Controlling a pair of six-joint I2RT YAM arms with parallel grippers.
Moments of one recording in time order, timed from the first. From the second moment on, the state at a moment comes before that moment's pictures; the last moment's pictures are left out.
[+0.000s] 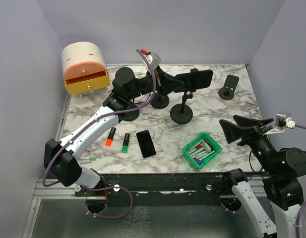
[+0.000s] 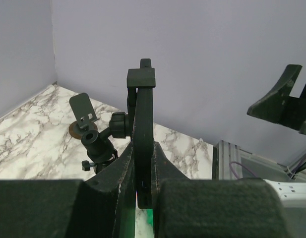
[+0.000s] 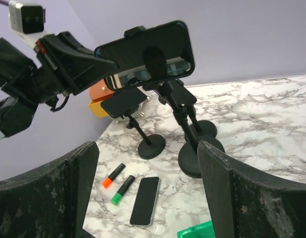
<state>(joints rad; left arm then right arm) -0.65 1.46 1.34 0.36 0.60 -0.37 0.25 0.28 0.93 -0.46 -0.19 0.48</state>
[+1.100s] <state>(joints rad) -0.77 1.02 0.71 0.45 0.32 -0.29 0.25 0.50 0.77 -0.14 -0.40 0.79</state>
